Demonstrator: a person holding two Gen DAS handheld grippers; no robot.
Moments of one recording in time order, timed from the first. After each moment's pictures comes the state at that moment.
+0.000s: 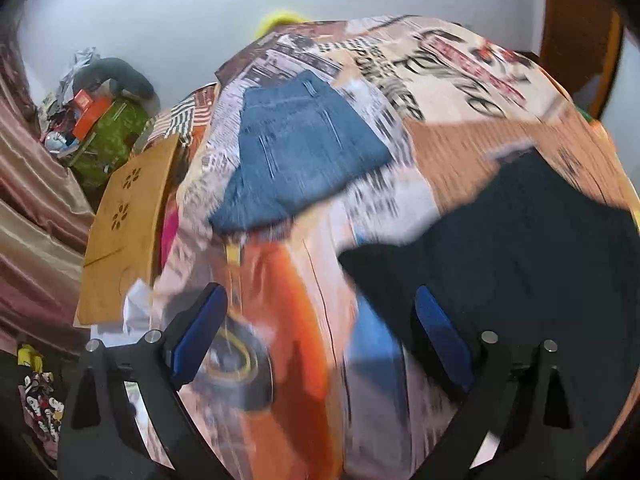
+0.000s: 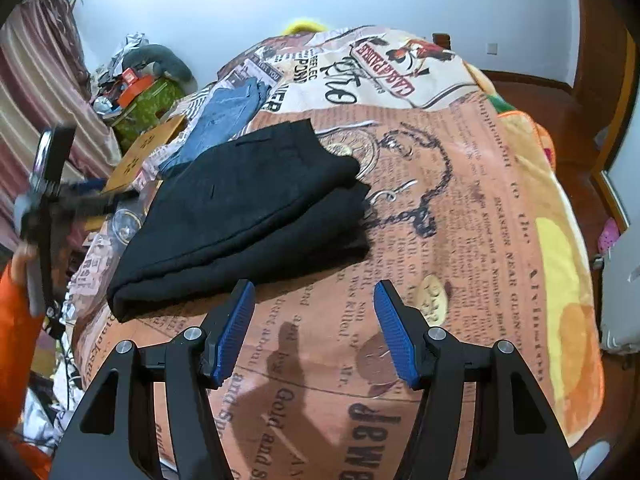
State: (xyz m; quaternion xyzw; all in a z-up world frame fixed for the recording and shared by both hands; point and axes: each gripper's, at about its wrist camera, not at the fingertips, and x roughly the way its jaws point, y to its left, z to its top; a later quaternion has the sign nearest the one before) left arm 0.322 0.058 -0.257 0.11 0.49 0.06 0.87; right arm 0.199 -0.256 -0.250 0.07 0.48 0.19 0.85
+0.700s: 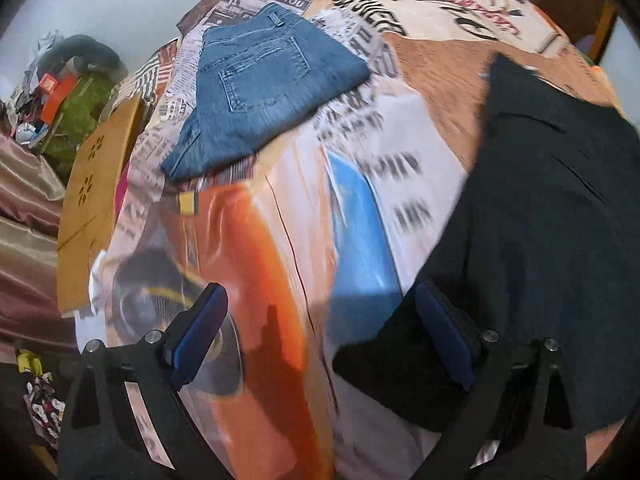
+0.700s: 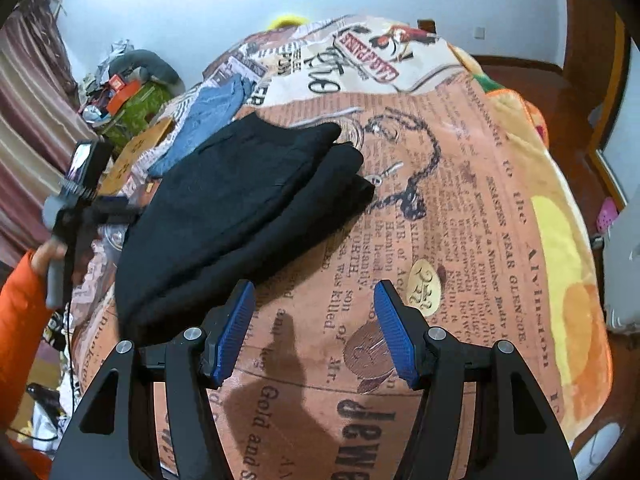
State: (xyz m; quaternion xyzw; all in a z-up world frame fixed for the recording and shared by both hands) left arm 0.297 0.055 -0.315 0.12 0.56 0.02 0.82; right arm 0.197 -0.268 -0.251 0.09 0.48 0.18 0.86
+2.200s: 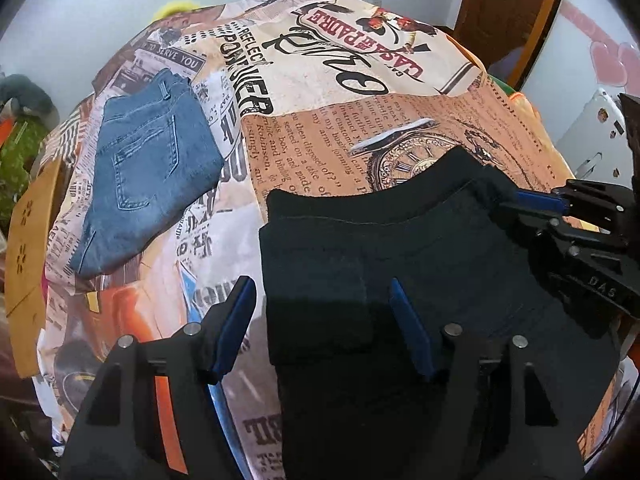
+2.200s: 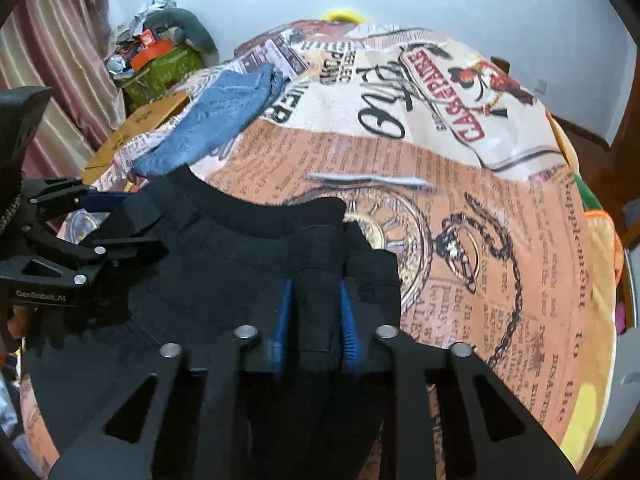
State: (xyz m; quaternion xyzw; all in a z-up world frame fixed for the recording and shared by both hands) left arm 0.358 -0.033 -0.296 0.09 0.53 -0.11 0.84; right arm 0.327 -0.207 -0.282 -0.01 0.45 0.25 0.85
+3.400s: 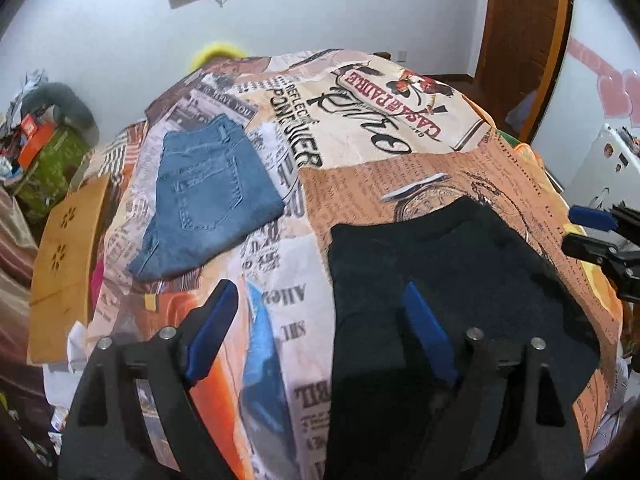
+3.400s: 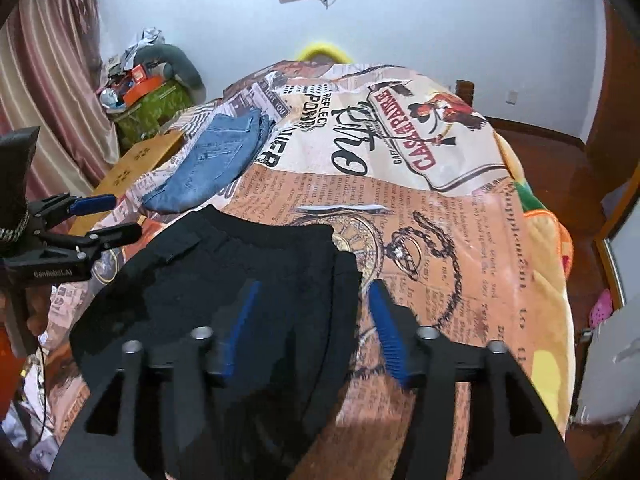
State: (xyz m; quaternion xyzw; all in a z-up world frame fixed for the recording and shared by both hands) left arm 0.315 0.000 -0.240 0.07 0.45 -0.07 0.89; right arm 0.278 -0.238 -0.232 0.01 0.43 0.21 0.88
